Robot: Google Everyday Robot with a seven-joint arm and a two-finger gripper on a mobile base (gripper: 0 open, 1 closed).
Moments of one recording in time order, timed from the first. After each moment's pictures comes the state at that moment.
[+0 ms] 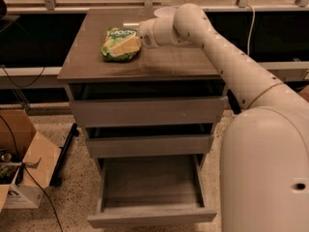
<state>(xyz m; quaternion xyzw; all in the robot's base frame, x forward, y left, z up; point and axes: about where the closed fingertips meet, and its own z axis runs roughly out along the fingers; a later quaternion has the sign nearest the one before) 0.823 0.076 0.884 -0.43 0.70 0.26 0.51</state>
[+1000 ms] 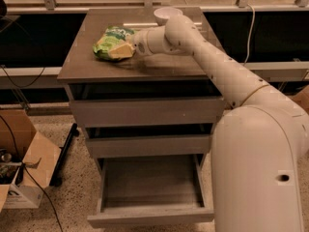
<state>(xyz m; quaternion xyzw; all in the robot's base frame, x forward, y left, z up) 0.835 0.098 0.848 -0.41 0.71 0.27 0.50</state>
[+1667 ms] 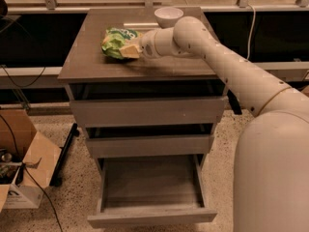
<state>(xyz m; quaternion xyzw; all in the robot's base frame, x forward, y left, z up) 0.814 0.076 0.856 -0.41 0.72 0.25 0.51</state>
